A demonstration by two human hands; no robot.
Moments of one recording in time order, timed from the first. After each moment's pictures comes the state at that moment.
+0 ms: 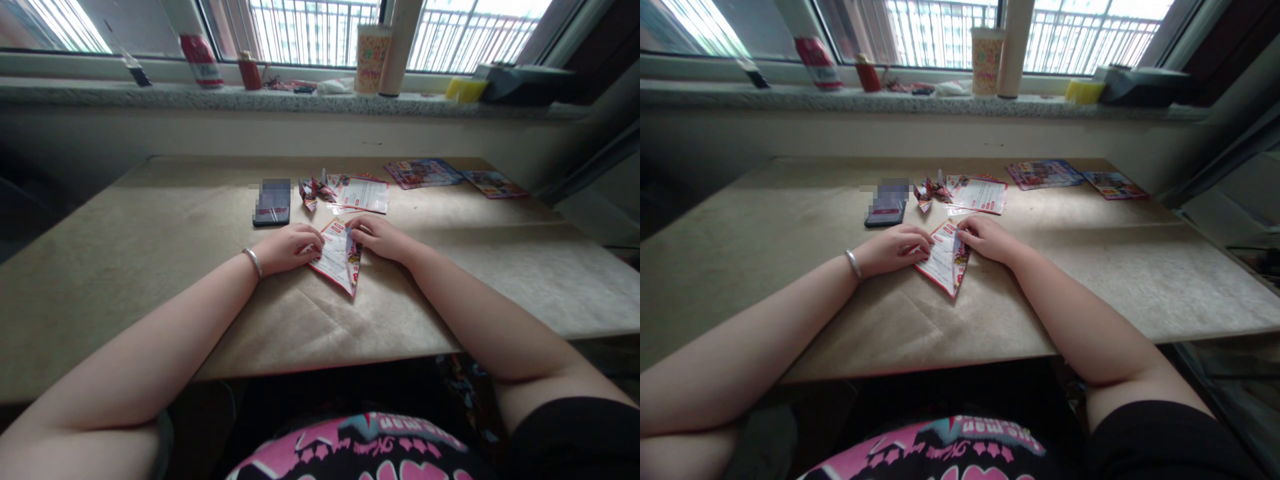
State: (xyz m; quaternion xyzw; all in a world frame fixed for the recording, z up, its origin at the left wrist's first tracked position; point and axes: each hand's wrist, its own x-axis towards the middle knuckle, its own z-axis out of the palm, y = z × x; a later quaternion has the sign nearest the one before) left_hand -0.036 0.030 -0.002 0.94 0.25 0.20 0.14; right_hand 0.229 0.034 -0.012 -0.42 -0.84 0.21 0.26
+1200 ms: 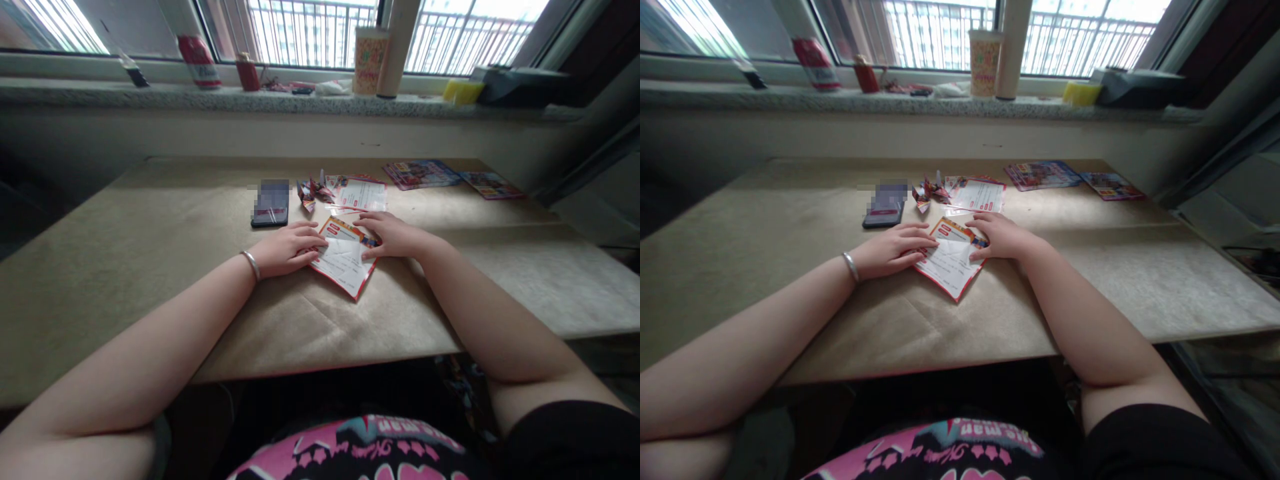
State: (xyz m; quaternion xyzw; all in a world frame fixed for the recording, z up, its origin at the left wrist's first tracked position) left_hand -0.038 0.030 0.003 0.95 0.27 0.10 0.08; right_hand 0.262 0.040 -0.003 -0.43 -0.90 0.07 0.09
